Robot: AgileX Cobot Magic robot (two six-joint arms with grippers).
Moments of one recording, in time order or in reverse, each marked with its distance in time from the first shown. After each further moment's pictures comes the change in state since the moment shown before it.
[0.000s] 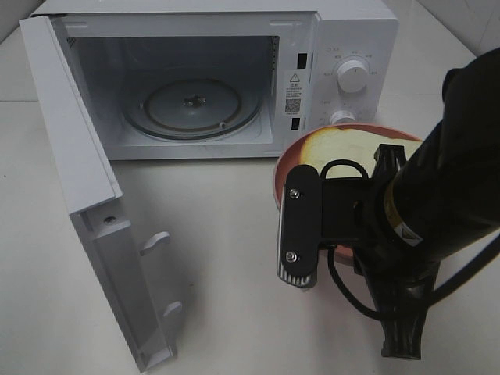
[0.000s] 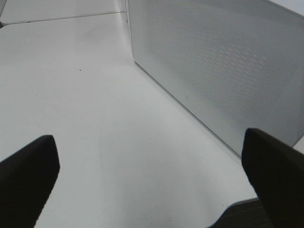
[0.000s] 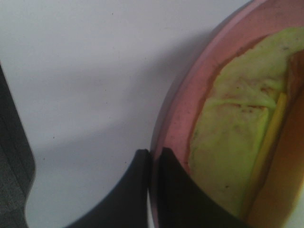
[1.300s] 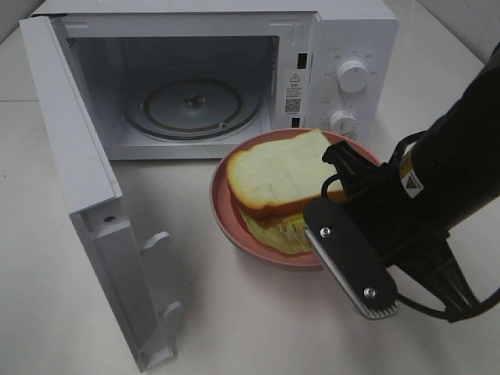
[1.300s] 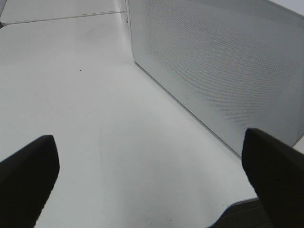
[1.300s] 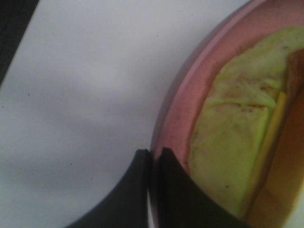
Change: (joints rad) left arm 0.000 0.000 0.000 0.000 0.000 0.000; right arm -0.236 0.000 0.000 0.336 -0.146 -1.119
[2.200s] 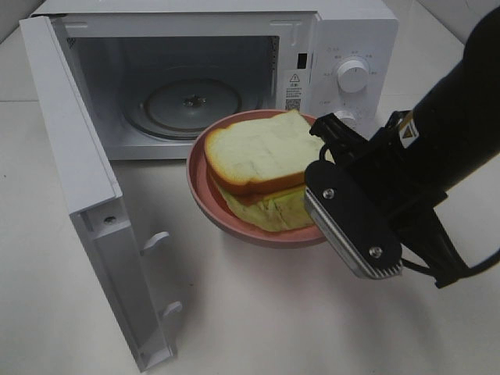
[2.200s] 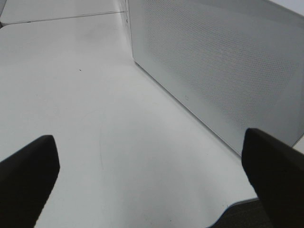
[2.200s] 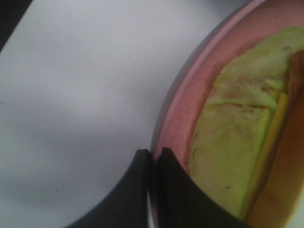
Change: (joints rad) left arm 0.000 0.000 0.000 0.000 0.000 0.000; right arm -0.072 0.020 -0.093 0.203 0.022 -0.269
